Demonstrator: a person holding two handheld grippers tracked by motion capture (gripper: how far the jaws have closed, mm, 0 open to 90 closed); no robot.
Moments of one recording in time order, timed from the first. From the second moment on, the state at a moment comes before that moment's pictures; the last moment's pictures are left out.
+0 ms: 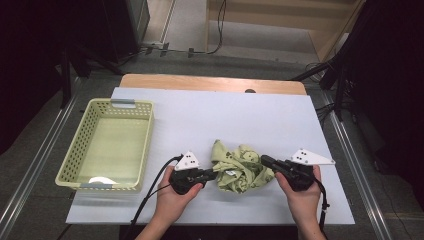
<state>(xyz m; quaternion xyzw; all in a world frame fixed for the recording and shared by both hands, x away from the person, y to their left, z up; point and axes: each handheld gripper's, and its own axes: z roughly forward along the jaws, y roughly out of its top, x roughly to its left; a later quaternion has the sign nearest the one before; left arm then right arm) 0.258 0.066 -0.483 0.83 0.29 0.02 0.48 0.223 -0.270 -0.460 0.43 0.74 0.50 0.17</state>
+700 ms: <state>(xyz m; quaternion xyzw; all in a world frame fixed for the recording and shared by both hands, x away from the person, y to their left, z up) 0.239 0.085 -0.486 0.84 0.28 0.00 0.47 0.216 -0.373 -0.455 0.53 0.63 0.50 0.25</state>
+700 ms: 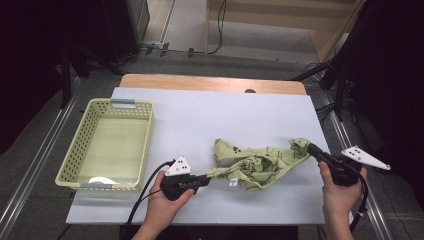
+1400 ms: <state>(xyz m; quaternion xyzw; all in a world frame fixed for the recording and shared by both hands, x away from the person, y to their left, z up) 0.208 0.059 -0.496 0.86 0.22 -0.04 0.46 0.211 -0.423 -0.466 0.61 0.59 0.45 0.29</state>
